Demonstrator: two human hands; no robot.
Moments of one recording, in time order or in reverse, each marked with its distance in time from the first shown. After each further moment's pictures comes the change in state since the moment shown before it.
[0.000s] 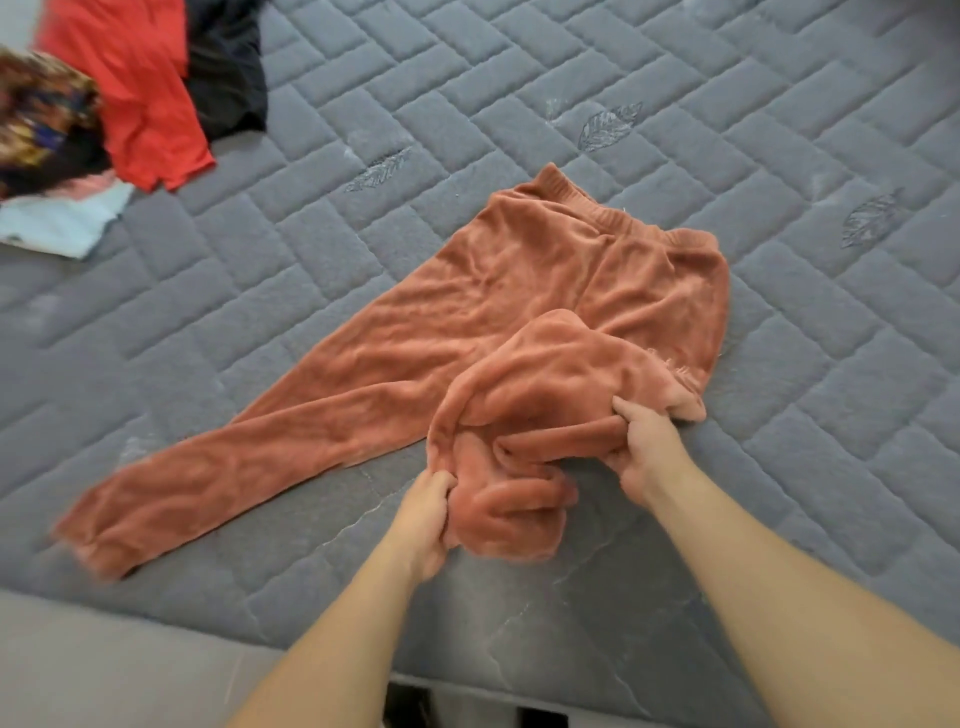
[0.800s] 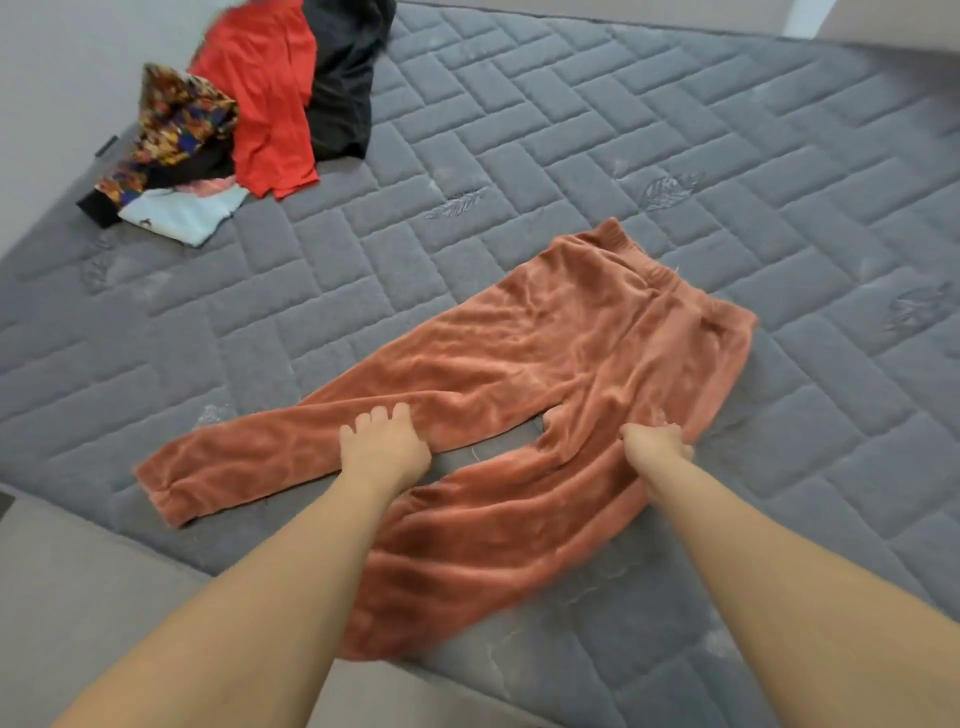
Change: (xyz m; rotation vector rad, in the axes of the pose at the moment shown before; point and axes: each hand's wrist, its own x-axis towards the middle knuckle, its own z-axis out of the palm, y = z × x) left_hand -0.034 0.088 -0.059 1.617 0.563 0.246; right_hand -0.011 -0.012 0.033 -0.954 0.316 -0.127
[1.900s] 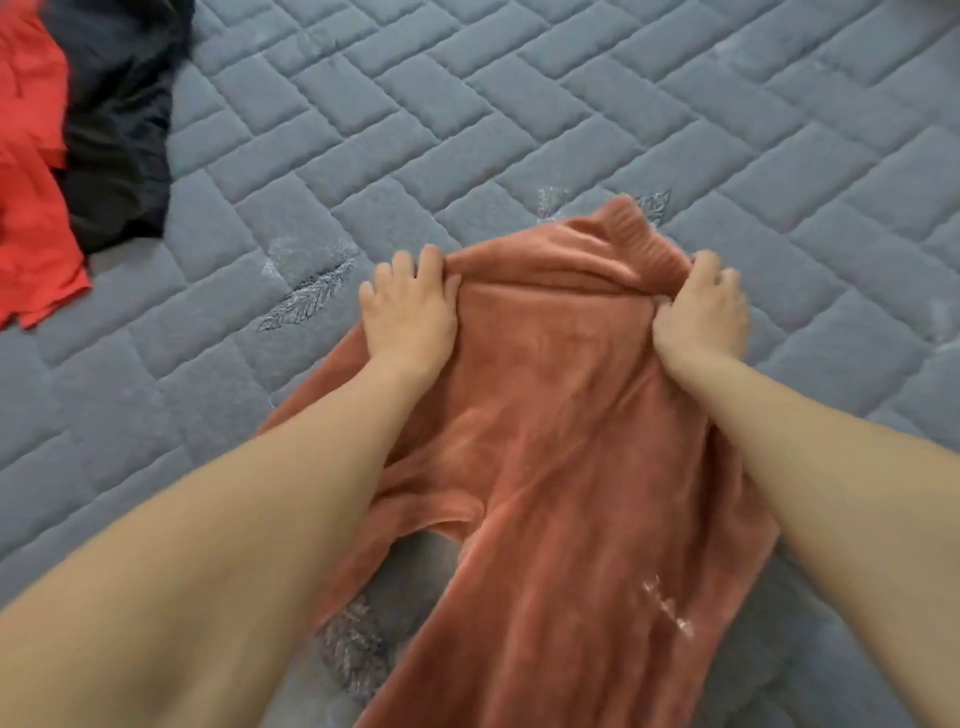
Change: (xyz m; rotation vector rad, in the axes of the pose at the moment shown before) left_hand 0.351 0.265 -0.127 -0.162 0.627 0.304; right_hand 0.312 -0.248 -0.020 -0.307 0.483 -0.627
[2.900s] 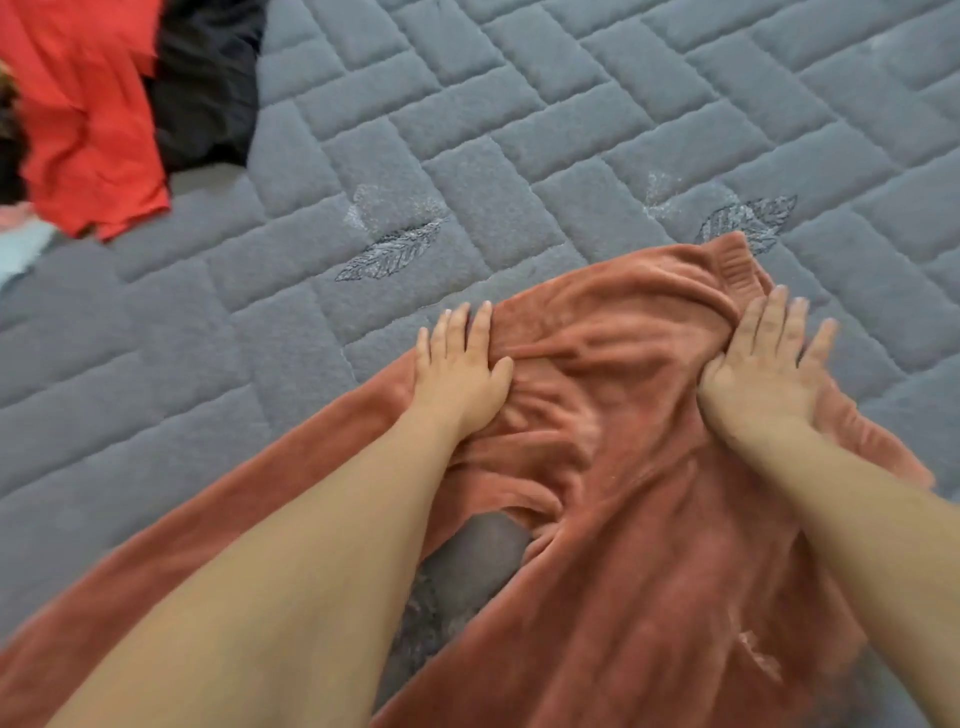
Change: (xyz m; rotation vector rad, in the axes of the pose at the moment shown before) left_hand -0.061 -0.063 0.046 -0.199 -0.383 -0.042; right_hand -0.032 0.005 0.047 -0.590 -0.132 -0.257
